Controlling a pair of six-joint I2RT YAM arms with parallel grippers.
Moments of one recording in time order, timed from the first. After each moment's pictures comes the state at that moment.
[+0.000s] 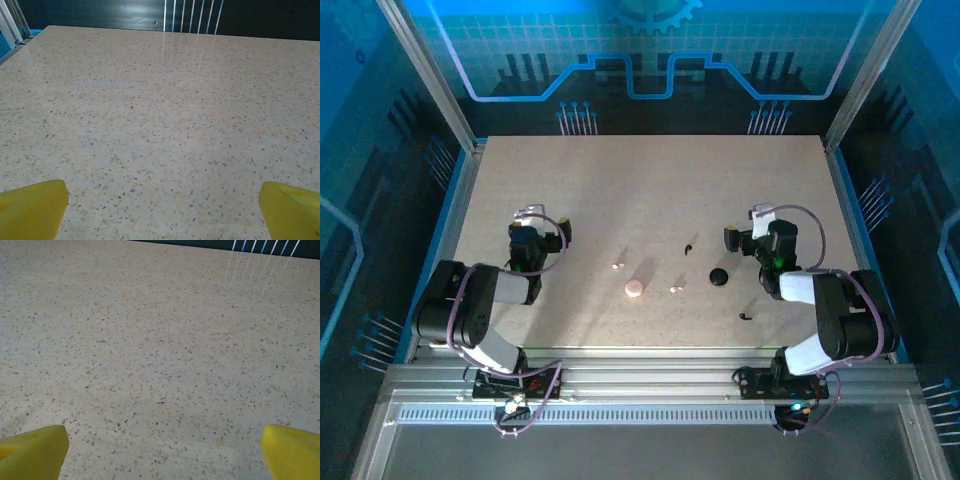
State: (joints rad) left arm -0.06 1.58 0.37 0.88 -0.15 -0.10; right arm 0.06 1.49 0.42 0.63 -0.06 -0.07
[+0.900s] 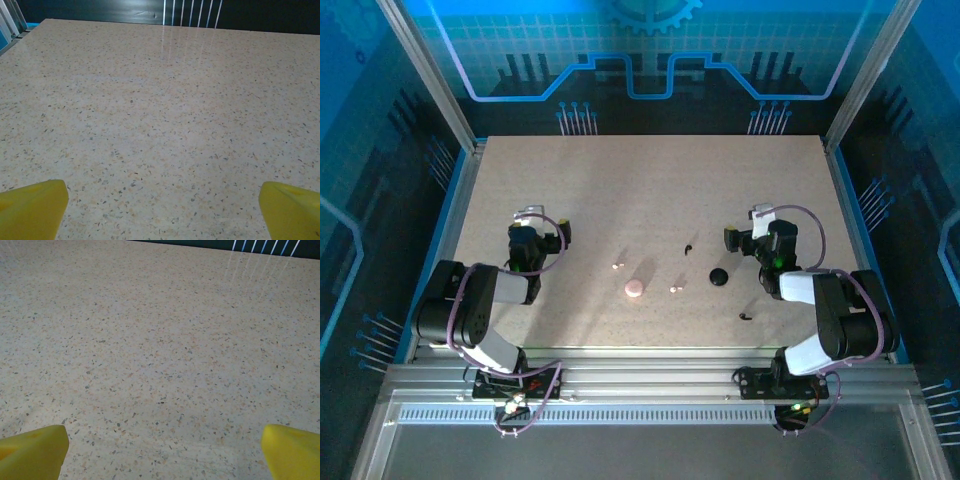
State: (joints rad) left arm -0.05 1.58 0.37 0.86 -0.14 -0.11; right arm 0.06 1.49 0.42 0.63 -0.06 -0.07
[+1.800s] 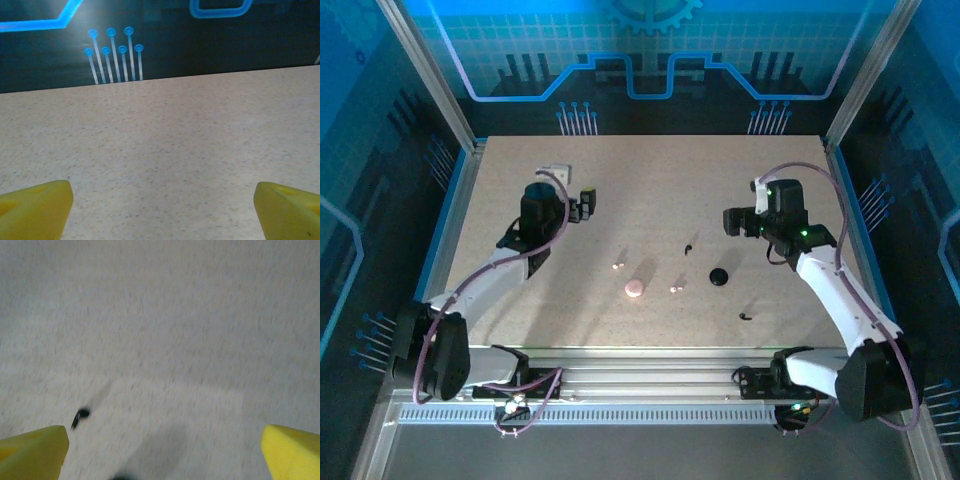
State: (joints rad) left arm -0.28 1.31 0.84 0.10 -0.16 -0.09; right arm 0.18 1.17 0.95 -0.57 0.02 0.10
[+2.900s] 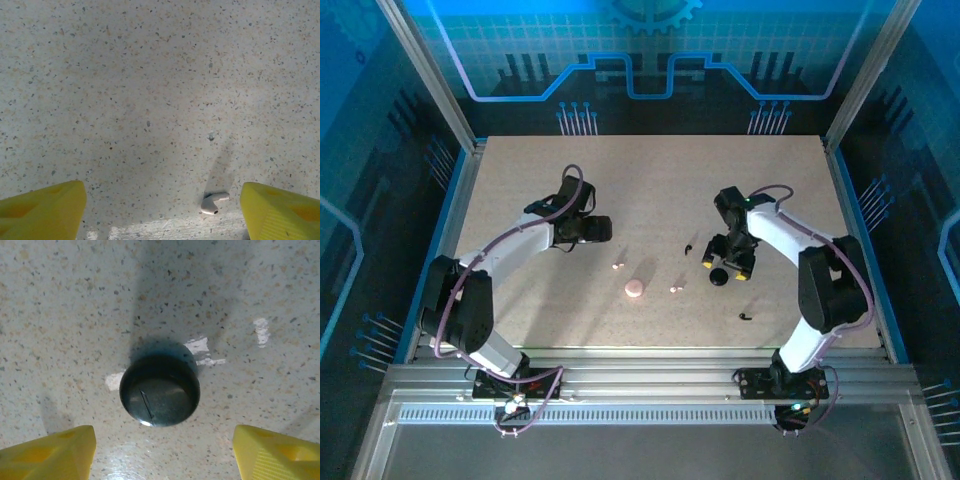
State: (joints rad) left arm -0.35 1.57 1.11 -0.60 -0.02 -0.43; right arm 0.32 1.71 1.17 -1.04 -0.11 0.76
